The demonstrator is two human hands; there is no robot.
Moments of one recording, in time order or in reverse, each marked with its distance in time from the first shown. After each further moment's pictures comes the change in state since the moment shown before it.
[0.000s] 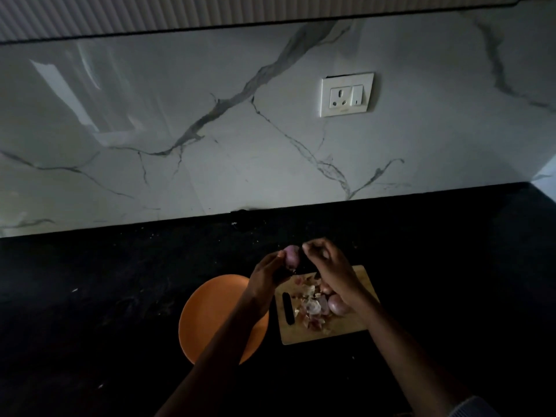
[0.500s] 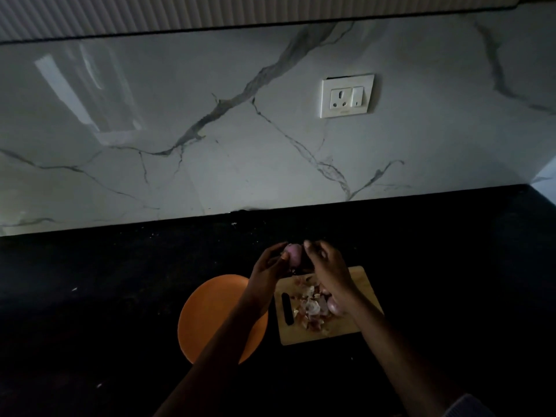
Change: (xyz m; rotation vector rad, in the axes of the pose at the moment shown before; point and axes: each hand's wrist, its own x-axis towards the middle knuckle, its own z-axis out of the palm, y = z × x) left_hand -0.002 0.001 0.002 -0.012 -0.001 0.158; right_hand 0.002 -0.006 0.010 -0.091 0.093 0.069
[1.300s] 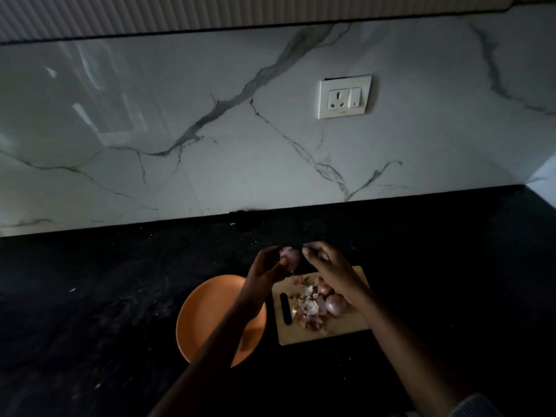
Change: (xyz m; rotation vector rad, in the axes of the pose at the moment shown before) left_hand -0.006 0.002 -0.004 0.074 0.013 0.004; right_hand 0.003 0.006 -0.021 -0.047 -0.187 -0.028
